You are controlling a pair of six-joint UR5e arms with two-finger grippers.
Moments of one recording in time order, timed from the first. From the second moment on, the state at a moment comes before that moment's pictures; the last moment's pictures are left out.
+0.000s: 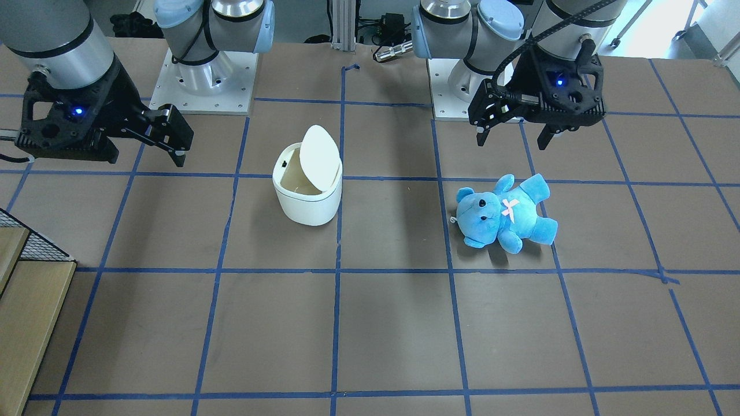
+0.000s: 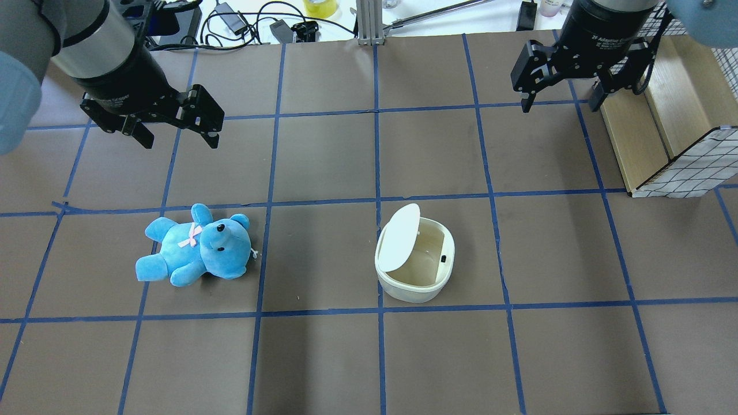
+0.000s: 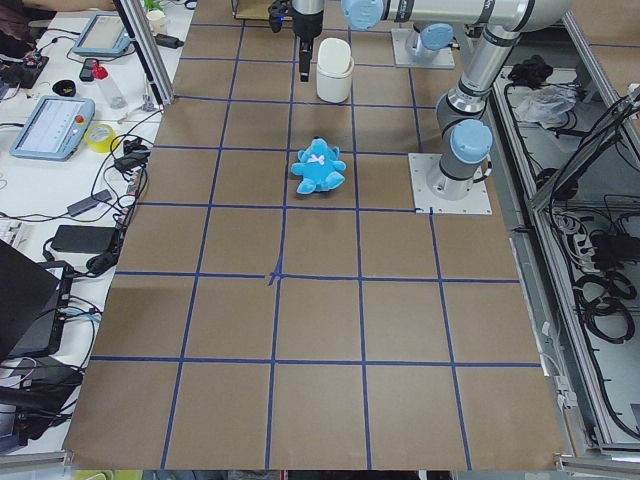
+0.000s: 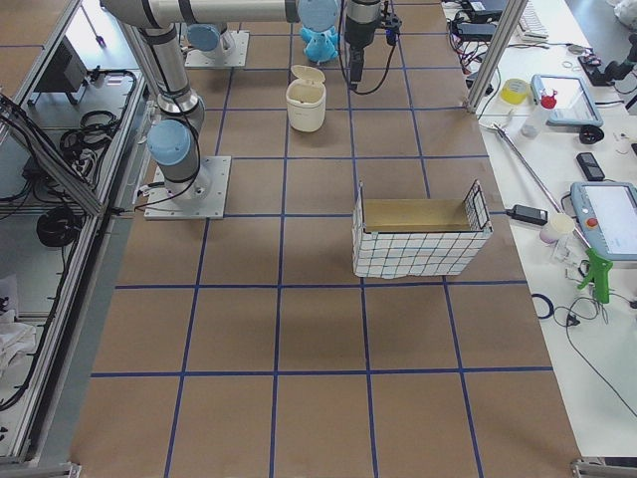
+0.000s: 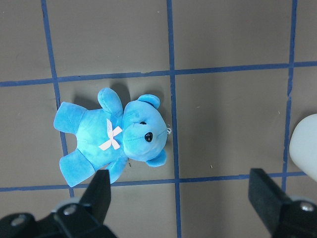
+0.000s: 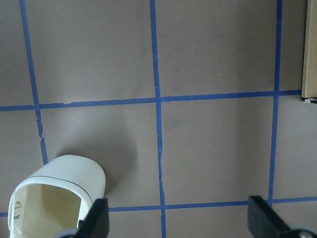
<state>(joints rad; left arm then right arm) -1.54 -1.52 -1.60 -1.55 1.57 0.07 1.53 -1.49 1.45 -1.49 -1.58 0.01</state>
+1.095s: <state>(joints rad) -1.54 -1.52 -1.60 -1.55 1.57 0.07 1.54 -1.49 1.45 -1.45 -1.56 0.08</state>
